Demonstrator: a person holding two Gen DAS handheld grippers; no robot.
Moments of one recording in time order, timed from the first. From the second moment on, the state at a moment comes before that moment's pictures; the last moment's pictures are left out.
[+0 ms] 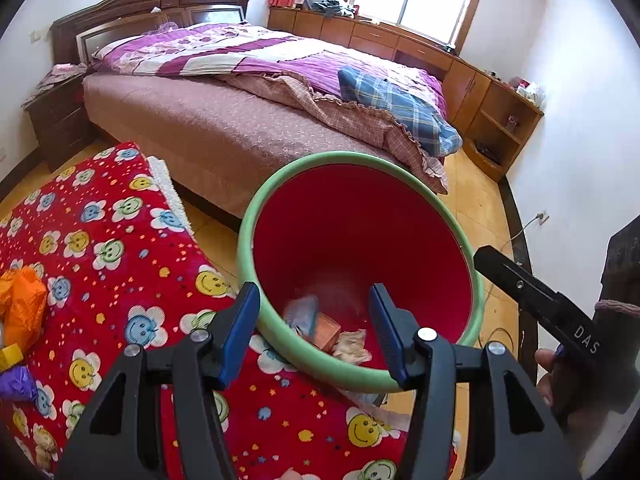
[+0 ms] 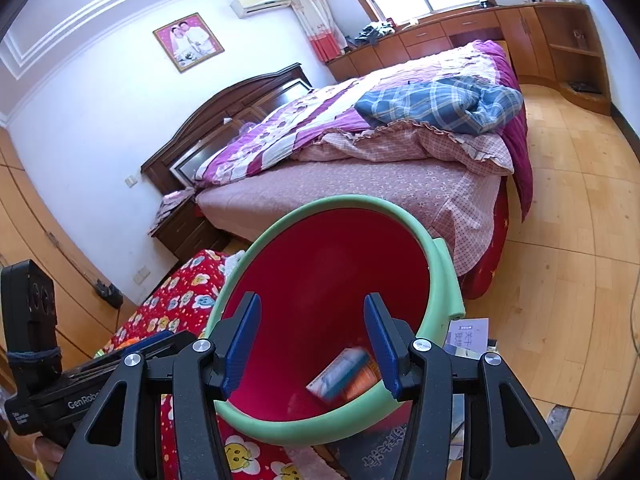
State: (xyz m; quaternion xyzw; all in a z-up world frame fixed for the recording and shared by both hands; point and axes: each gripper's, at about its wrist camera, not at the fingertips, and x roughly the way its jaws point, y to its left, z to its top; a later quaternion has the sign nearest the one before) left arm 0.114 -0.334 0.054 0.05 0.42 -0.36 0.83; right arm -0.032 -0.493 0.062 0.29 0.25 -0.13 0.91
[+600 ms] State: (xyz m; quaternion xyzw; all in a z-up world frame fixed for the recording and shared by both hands) left arm 0.108 -0.261 0.059 -0.01 0.43 -0.31 0.85; right arm -0.023 -0.458 0.074 0.28 0.26 -0.09 0.92
